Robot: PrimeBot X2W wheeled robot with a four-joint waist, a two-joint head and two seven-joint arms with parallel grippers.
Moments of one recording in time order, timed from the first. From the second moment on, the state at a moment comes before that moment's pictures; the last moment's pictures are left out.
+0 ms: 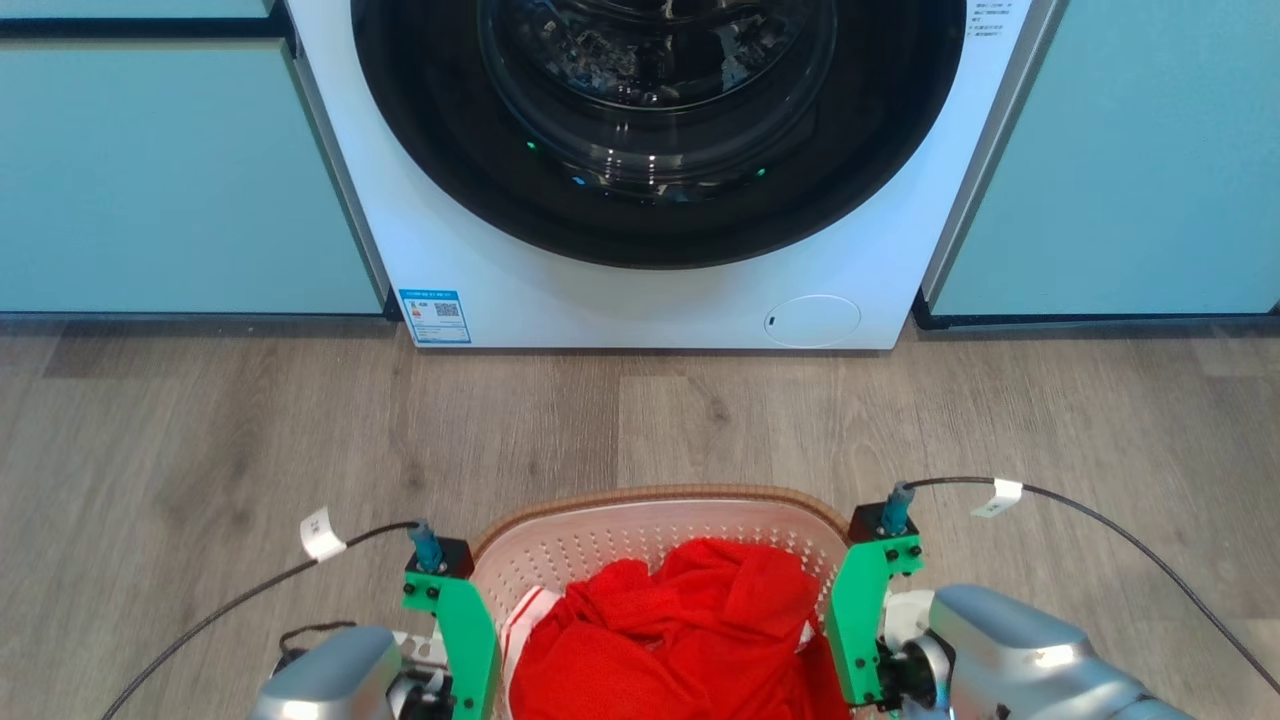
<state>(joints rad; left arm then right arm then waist) -0.54 0.14 -1.22 1.09 -1.11 -0.12 0.45 -0.63 -0.10 1.26 1.10 1.25 0.11 0.42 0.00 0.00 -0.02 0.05</state>
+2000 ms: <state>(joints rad) -0.56 0.14 -1.28 1.11 -1.18 -0.12 0.43 -0.64 -0.10 1.28 1.10 1.30 0.11 0.39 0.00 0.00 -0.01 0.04</state>
